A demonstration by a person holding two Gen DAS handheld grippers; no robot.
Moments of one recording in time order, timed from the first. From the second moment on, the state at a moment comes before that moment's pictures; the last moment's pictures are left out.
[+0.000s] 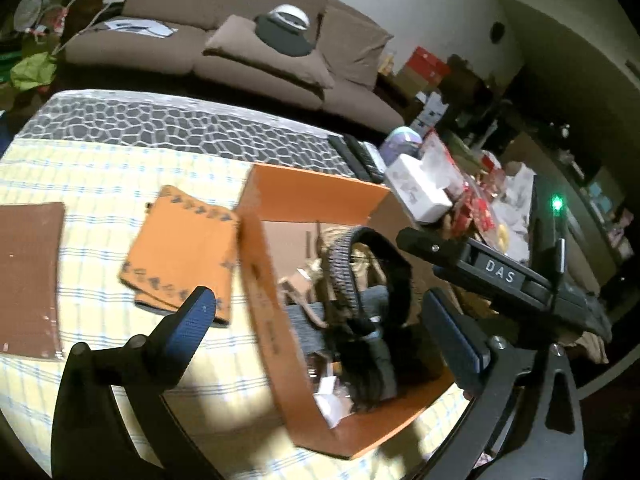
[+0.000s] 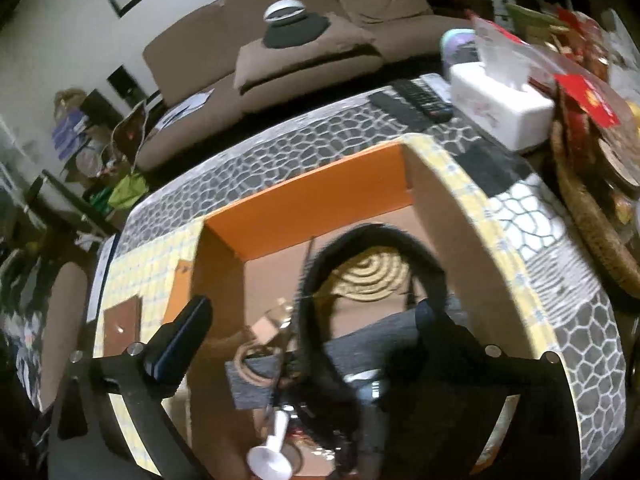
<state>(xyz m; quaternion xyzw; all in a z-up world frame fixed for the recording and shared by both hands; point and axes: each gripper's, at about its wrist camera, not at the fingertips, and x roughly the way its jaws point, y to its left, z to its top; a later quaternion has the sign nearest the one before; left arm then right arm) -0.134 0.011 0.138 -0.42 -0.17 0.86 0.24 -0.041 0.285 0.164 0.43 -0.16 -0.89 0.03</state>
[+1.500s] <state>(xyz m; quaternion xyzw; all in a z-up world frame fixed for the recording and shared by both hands) -0.154 -0.261 0.041 -0.53 -0.15 0.84 -0.03 -0.069 -0.018 0.093 0.51 -0.02 -0.84 0.20</state>
